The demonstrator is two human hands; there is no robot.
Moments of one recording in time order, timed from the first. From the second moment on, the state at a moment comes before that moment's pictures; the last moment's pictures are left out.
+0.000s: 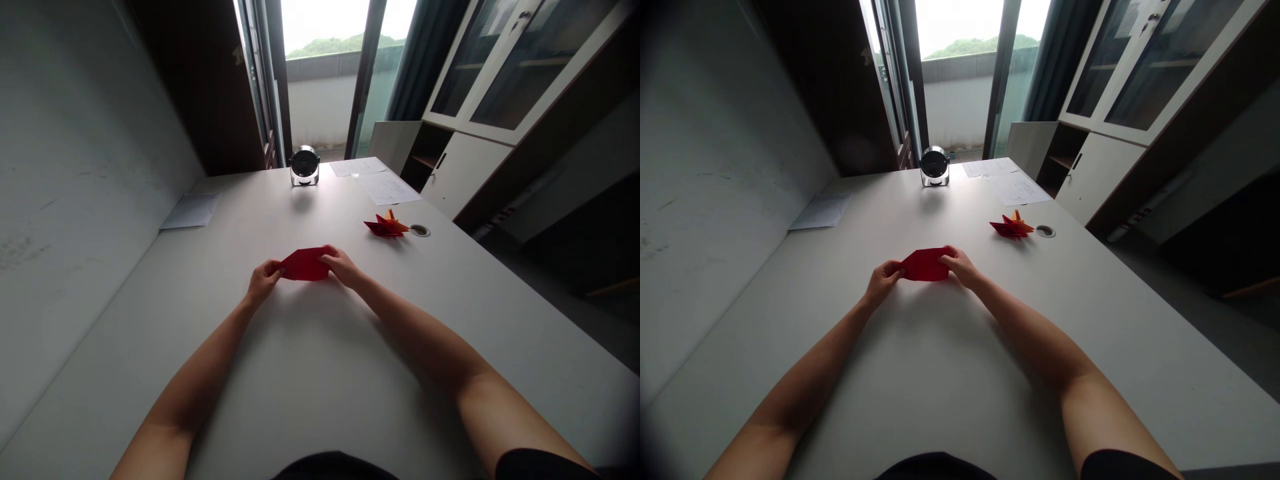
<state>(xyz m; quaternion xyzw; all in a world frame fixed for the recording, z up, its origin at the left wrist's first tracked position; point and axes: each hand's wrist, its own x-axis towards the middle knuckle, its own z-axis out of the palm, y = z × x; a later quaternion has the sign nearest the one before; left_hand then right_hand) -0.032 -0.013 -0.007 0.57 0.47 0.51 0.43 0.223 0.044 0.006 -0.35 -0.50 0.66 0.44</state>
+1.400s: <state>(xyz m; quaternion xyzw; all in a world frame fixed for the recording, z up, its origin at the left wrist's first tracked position) -0.026 -0.025 0.006 0.84 0.46 0.25 0.12 0.222 0.034 -0.002 -0.41 -0.86 0.15 0.27</state>
